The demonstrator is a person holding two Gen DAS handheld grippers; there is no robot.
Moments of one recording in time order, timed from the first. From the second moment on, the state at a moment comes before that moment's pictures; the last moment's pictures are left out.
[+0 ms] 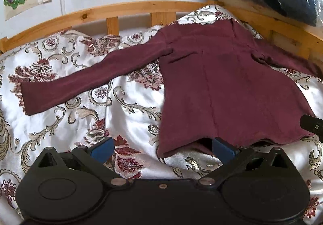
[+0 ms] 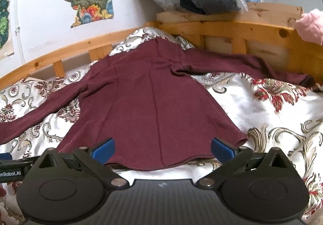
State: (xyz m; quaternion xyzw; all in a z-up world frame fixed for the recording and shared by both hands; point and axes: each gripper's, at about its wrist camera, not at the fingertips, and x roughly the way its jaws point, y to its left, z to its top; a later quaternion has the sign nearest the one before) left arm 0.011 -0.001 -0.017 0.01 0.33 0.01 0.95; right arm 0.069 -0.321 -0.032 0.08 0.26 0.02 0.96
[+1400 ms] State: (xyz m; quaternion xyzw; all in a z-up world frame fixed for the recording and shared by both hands) left arm 0.122 -0.123 -0.030 0.11 0.33 -0.20 0.92; right arm 0.206 -0.467 -0.022 -0.17 0.29 -0.22 0.92
